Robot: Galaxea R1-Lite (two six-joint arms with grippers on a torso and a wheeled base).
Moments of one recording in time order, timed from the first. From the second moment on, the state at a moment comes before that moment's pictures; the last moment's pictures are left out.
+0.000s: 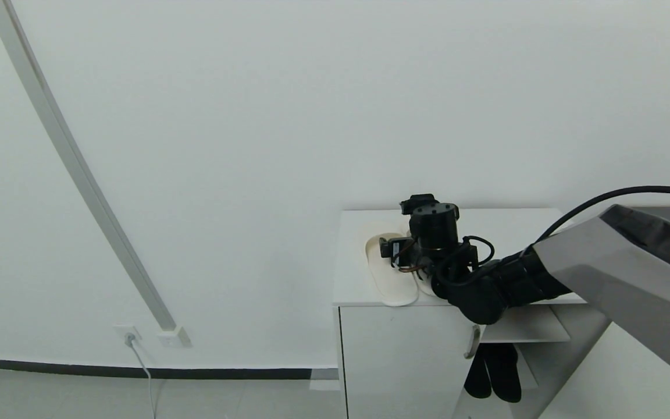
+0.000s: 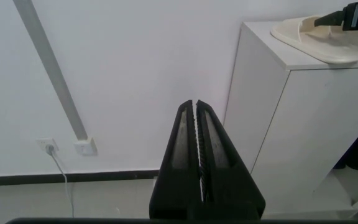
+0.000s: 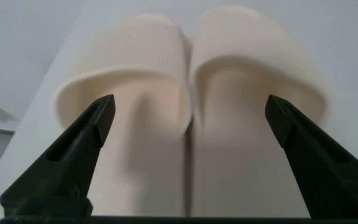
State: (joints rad) left arm 0.00 0.00 0.00 0.00 0.00 0.01; right arm 0.63 2.28 -1.40 -0.64 -0.44 0.15
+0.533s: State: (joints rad) left arm 0.00 0.00 0.00 0.00 0.00 0.01; right arm 0.57 2.38 -1.54 -0.60 -0.37 0.14
